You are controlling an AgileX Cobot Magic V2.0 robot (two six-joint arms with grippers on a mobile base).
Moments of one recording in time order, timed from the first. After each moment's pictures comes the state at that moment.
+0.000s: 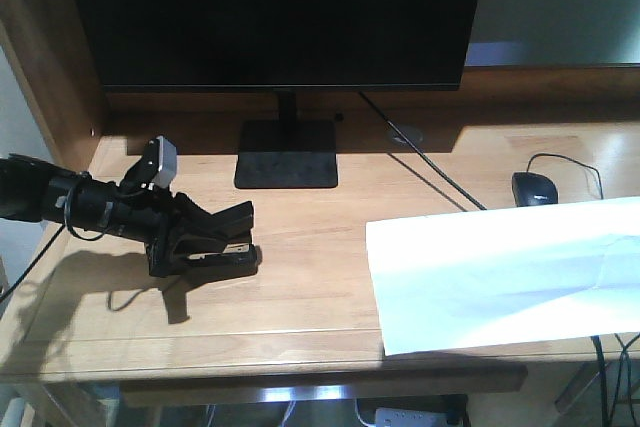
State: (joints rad) left arm 0.03 2.22 -1.34 -1.29 1.11 2.12; right arm 0.16 0.54 0.03 -0.28 -1.16 1.28
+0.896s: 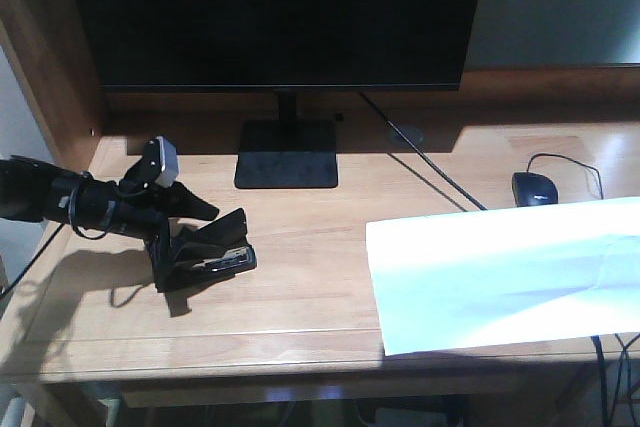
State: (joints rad) left arm 0.03 2.21 -1.34 -1.30 1.04 2.13; right arm 0.16 0.54 0.03 -0.28 -1.16 1.28
